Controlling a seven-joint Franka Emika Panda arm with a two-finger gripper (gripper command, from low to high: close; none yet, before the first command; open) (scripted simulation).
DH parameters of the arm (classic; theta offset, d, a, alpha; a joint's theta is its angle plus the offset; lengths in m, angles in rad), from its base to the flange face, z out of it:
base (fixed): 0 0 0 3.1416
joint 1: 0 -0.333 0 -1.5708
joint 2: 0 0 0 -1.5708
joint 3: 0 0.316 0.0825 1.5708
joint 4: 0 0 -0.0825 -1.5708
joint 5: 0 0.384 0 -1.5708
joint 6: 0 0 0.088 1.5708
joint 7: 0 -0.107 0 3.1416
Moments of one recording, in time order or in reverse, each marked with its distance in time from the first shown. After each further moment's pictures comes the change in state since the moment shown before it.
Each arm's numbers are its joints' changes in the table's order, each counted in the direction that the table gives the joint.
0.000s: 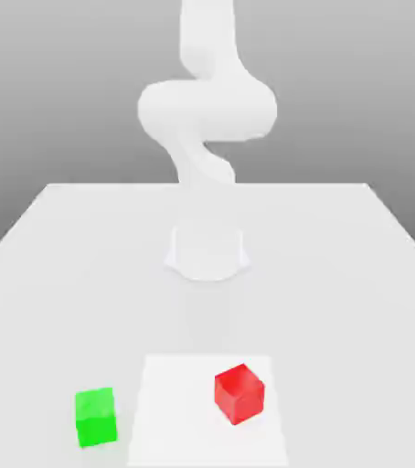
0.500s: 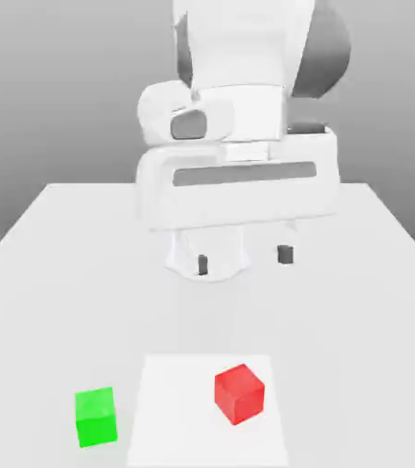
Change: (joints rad) arm -0.109 -0.552 -0.038 -0.254 0.023 -0.295 0.302
